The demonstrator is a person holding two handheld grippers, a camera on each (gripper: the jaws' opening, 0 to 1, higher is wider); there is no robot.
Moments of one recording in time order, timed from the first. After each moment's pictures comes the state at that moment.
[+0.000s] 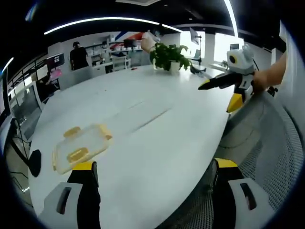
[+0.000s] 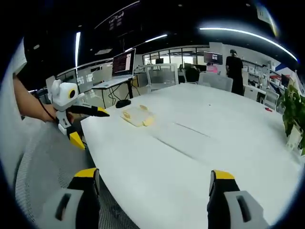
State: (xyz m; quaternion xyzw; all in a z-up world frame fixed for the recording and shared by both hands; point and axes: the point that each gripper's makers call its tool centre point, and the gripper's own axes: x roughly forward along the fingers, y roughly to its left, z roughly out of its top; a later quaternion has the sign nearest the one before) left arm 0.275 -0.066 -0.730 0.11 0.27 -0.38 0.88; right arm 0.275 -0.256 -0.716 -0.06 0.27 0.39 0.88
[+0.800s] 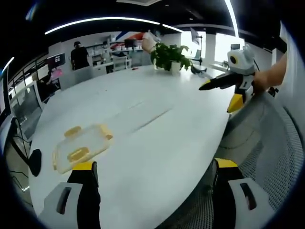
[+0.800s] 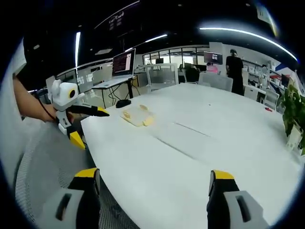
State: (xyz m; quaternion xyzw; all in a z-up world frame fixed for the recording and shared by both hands) left arm 0.276 -0.065 -0.730 0.11 0.27 -0.38 0.88; right arm 0.274 -0.257 -0.716 -0.06 0.27 0.39 0.88
